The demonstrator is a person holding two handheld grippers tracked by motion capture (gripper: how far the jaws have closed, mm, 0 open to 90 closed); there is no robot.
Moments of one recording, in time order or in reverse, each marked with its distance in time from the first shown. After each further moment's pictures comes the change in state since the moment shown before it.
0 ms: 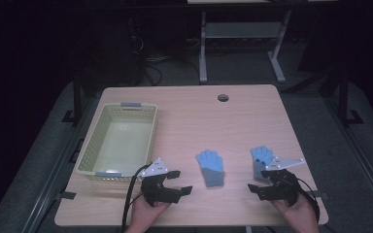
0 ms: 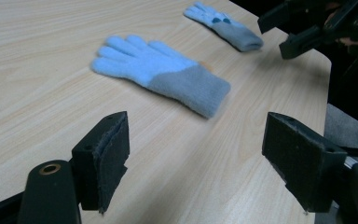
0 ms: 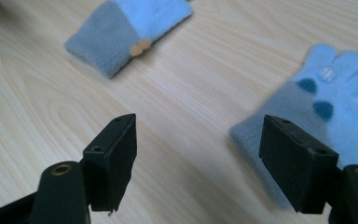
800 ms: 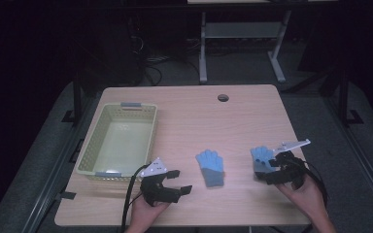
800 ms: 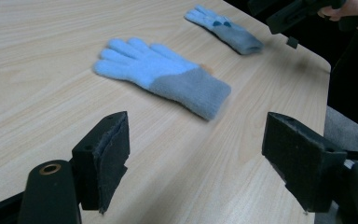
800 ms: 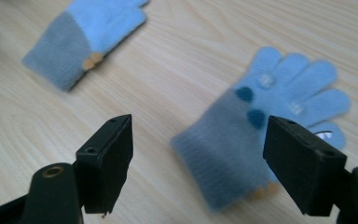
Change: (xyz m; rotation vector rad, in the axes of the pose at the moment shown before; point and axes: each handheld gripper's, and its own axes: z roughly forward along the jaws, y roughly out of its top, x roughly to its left) left arm 0.000 0.000 -0.002 -0.014 0.005 -0.003; right arm -0.043 0.024 -0.004 0.078 0.008 0.069
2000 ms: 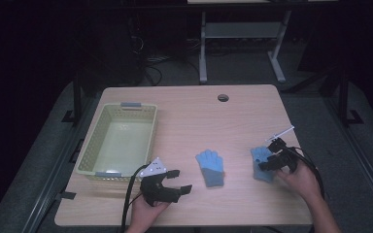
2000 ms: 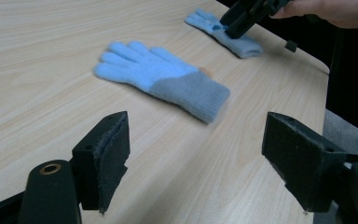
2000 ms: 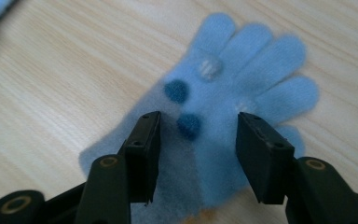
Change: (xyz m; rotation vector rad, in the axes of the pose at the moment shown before) left arm 0.000 0.000 0.000 -0.008 -0.002 -0.010; right arm -0.035 0.025 0.040 0.225 -0.075 0.008
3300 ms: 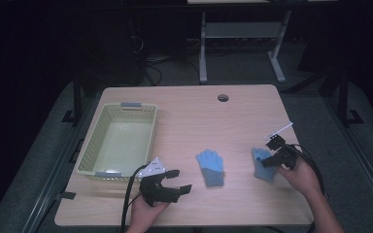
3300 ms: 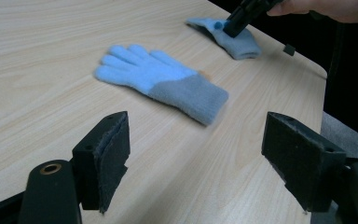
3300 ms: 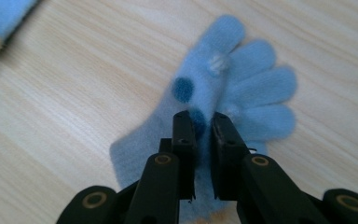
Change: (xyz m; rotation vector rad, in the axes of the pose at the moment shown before) left arm -0.002 0.000 -0.002 -0.025 -0.002 -0.005; right arm 0.003 0.009 -0.010 0.047 0.014 0.035
